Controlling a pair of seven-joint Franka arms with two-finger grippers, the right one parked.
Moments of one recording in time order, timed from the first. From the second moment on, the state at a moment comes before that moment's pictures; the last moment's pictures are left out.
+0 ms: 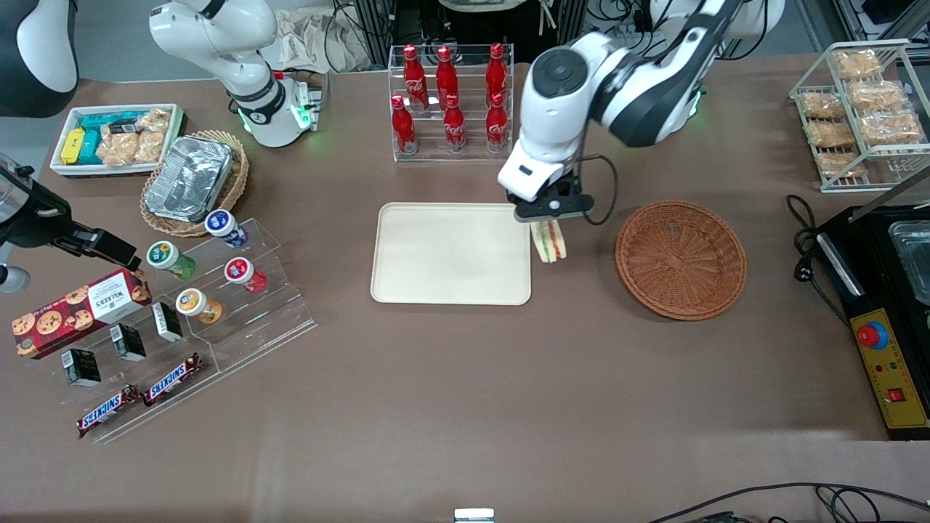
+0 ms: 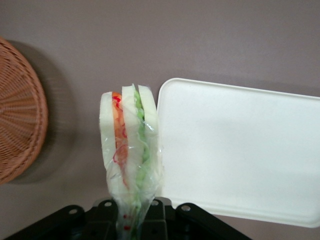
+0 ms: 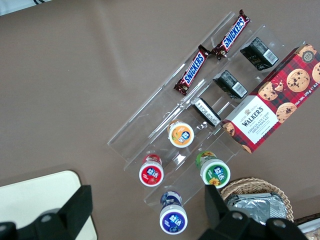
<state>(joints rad) -0.25 0.15 -0.54 -1.98 0.15 2.10 -0.96</state>
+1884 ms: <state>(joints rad) -0.34 0.48 -0.52 -1.99 0.48 2.43 -1.21</state>
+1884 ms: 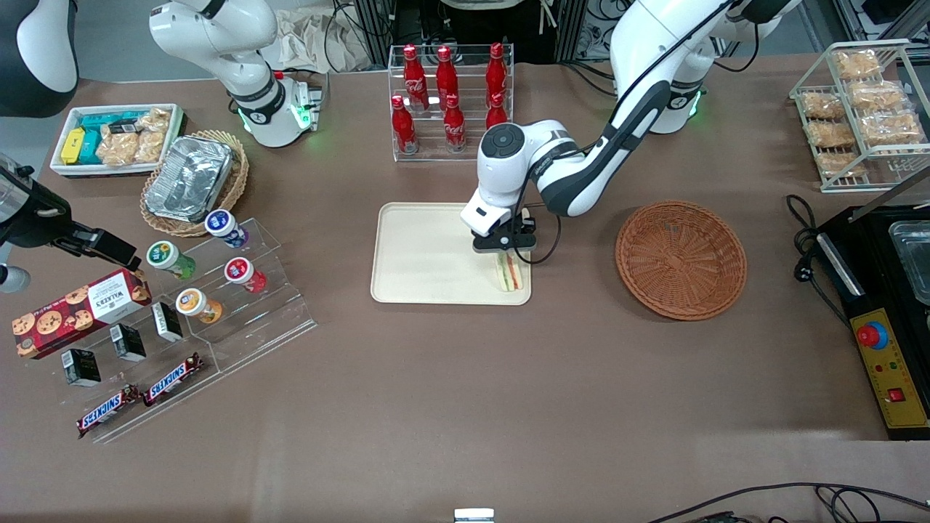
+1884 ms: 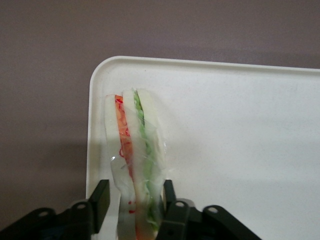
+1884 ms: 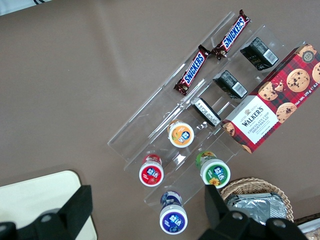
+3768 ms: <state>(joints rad) -0.13 -0.13 -0.03 -1.93 0.07 1.76 -0.19</state>
